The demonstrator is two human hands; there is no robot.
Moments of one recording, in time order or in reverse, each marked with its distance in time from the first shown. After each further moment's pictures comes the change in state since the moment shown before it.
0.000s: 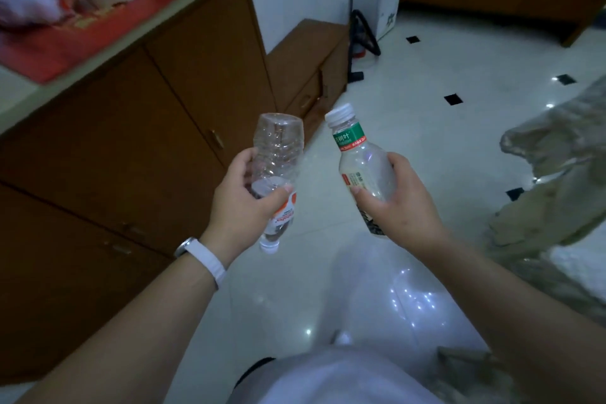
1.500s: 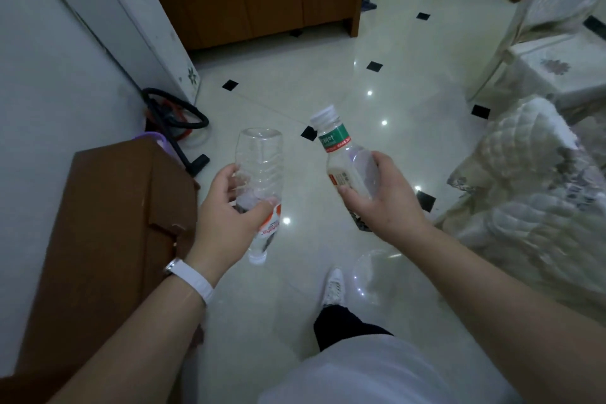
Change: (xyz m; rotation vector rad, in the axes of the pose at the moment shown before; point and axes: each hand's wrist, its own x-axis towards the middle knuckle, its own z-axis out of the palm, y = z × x) left_hand 0.632 0.098 0.405 -0.027 -0.608 0.184; right_hand 0.546 0.147 -0.210 -0.088 0.593 0.354
